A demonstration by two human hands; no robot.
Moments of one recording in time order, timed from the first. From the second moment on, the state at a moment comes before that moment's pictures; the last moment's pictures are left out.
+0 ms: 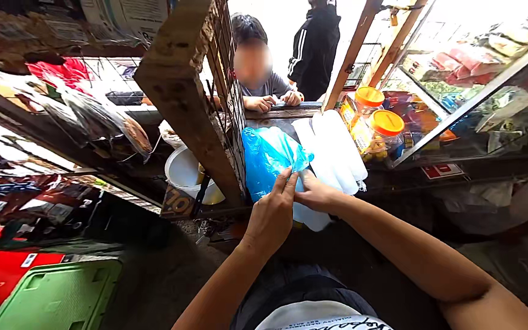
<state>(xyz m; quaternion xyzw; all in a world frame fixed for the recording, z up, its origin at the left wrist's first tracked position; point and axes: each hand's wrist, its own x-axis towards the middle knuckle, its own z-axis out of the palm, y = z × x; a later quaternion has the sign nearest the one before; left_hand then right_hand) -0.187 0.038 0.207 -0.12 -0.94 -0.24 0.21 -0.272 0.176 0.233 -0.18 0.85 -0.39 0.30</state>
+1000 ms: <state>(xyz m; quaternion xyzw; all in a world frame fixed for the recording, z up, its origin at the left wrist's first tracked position) -0.194 0.010 0.197 -0.07 -0.90 -0.42 0.13 -0.283 0.113 0.207 -0.23 0.94 -0.08 0.24</state>
